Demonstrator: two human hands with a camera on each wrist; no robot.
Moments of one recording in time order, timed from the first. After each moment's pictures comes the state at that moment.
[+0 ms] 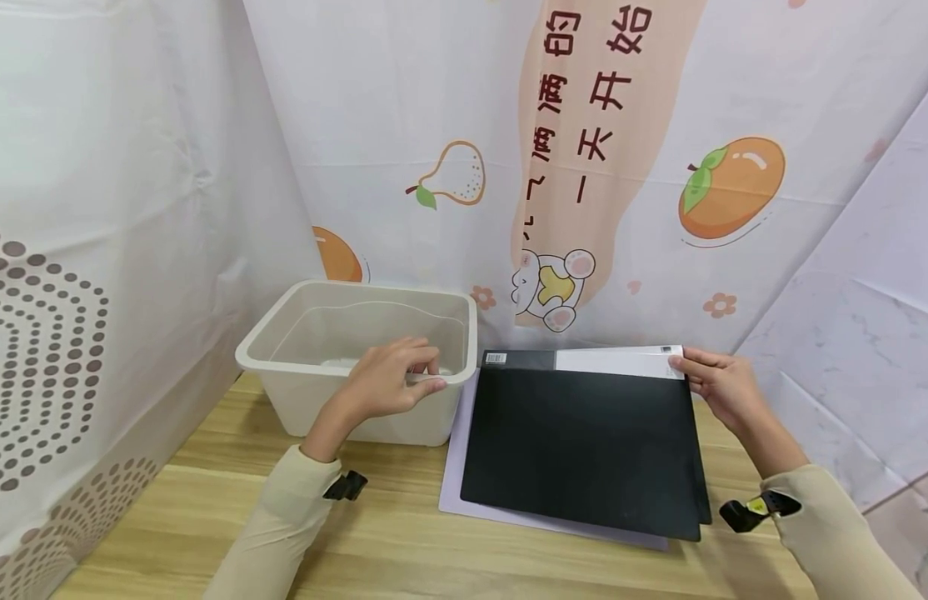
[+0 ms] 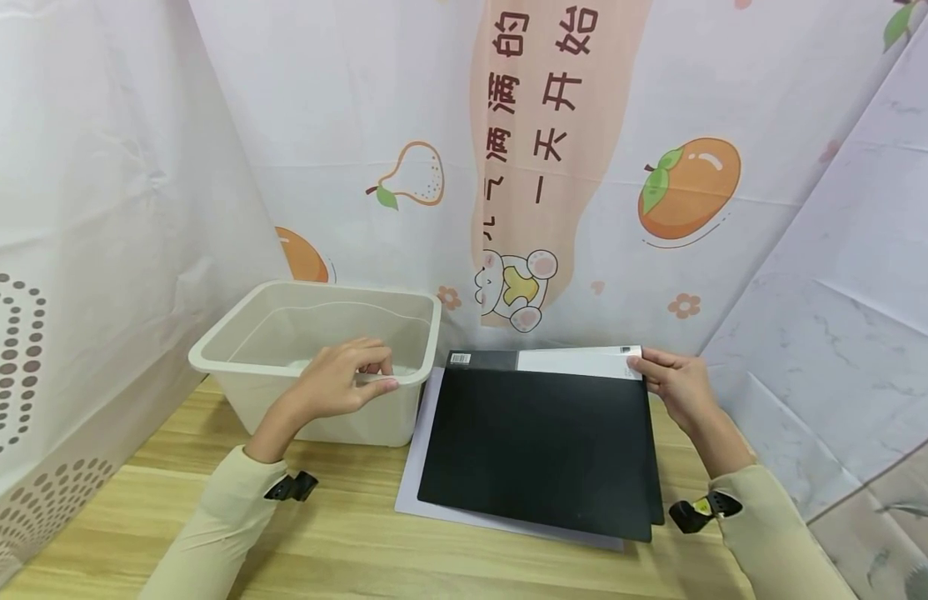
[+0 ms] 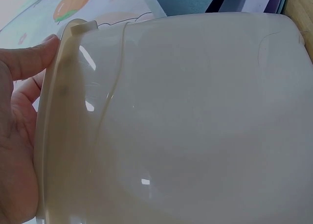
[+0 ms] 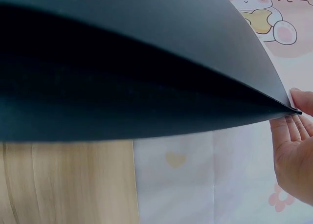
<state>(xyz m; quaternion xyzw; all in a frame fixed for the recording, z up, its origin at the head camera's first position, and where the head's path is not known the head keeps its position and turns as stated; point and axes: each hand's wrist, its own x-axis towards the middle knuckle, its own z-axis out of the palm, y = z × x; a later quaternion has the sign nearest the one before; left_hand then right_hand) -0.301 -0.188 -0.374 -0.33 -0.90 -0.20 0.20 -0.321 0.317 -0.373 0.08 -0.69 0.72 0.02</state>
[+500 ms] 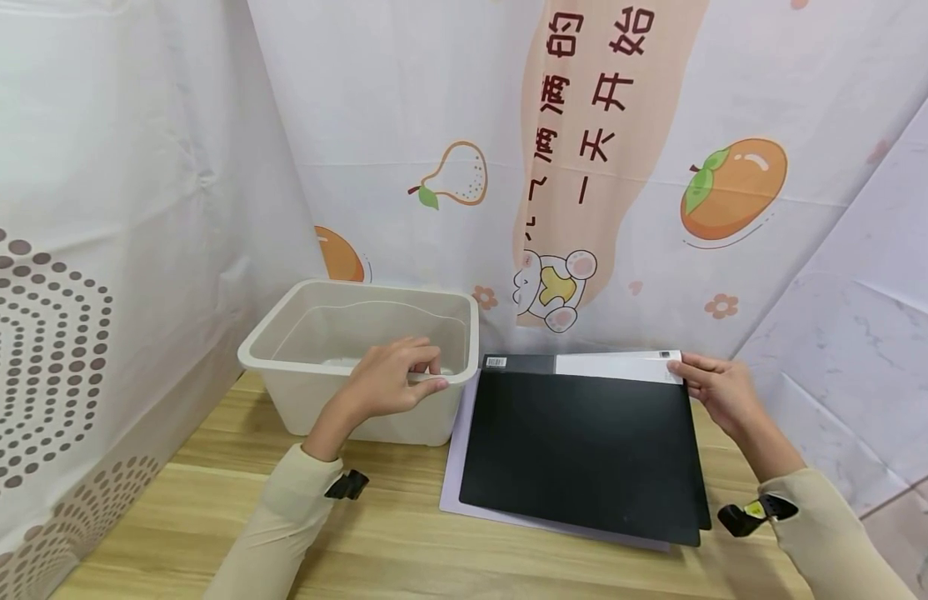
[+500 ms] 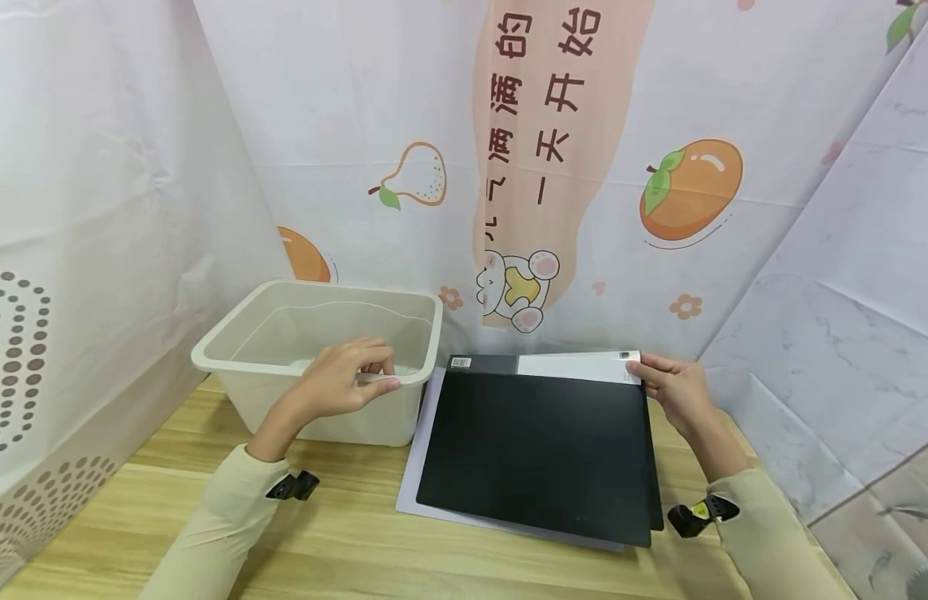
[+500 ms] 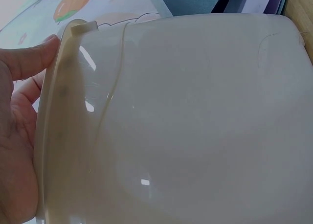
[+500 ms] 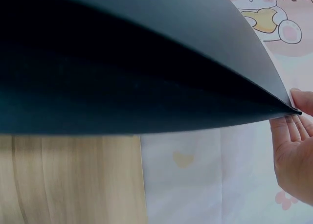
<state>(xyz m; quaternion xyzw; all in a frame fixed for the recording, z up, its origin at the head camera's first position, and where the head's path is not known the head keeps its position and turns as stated) -0.301 -0.188 -0.375 -0.33 -0.90 -0.20 0.20 -0.322 0.317 -0.381 0.07 -0.70 0.71 0.02</state>
